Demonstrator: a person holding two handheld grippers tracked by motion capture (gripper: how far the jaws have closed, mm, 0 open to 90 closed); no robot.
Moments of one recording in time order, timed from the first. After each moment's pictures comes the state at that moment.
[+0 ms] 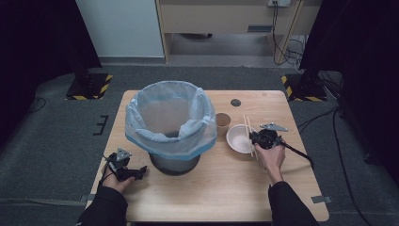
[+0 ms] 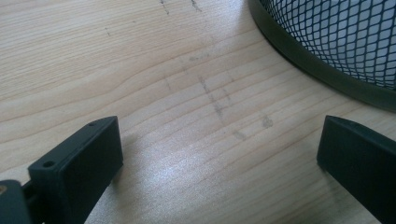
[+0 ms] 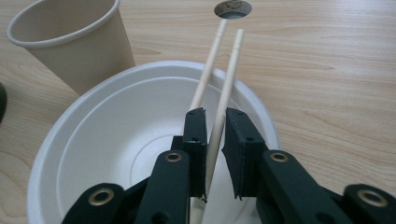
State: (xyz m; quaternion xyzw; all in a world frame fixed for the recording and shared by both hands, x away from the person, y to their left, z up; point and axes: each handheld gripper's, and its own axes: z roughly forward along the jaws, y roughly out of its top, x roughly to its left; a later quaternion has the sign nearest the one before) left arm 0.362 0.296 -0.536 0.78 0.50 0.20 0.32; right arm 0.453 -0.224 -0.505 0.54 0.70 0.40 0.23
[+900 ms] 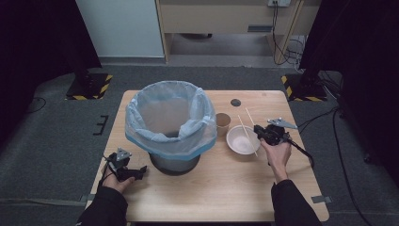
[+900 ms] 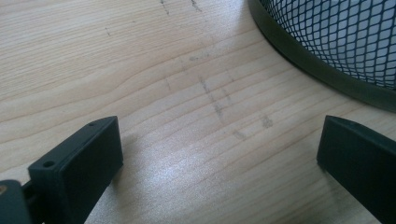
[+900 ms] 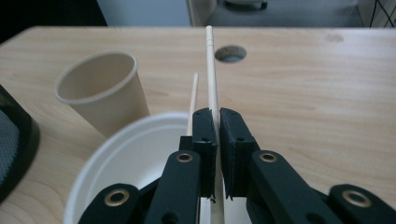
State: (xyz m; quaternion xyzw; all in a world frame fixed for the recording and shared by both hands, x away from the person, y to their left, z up) left arm 0.362 0.296 -0.536 0.78 0.50 0.20 0.32; right arm 0.448 -0.237 -0.471 0.53 0.67 0.45 0.24
